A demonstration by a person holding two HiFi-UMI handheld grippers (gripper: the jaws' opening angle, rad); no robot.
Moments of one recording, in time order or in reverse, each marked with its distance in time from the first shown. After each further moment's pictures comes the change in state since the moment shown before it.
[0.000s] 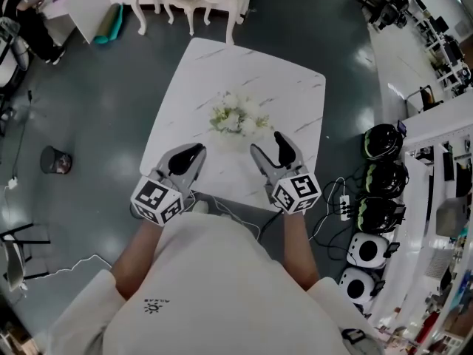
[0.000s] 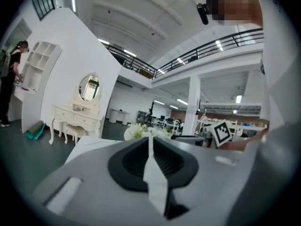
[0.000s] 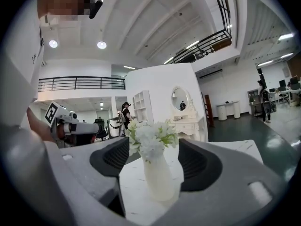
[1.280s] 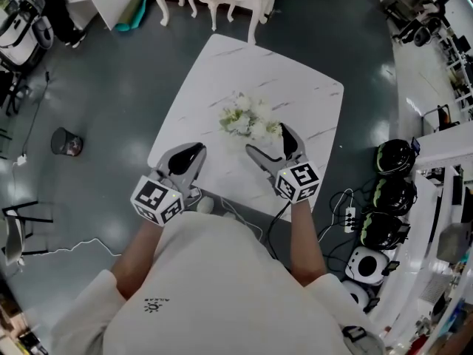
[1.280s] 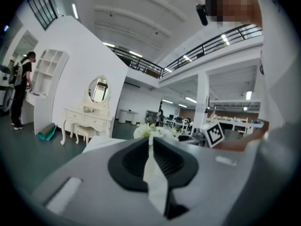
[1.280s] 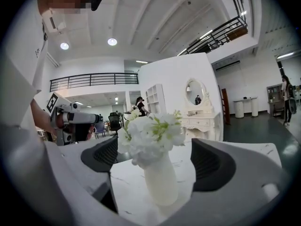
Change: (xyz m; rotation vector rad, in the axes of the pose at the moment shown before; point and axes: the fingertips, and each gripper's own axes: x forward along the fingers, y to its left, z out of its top) left arm -0.012 0.009 0.002 0.005 0.012 0.122; right arm 0.045 0.000 -0.016 -0.050 0.074 0.192
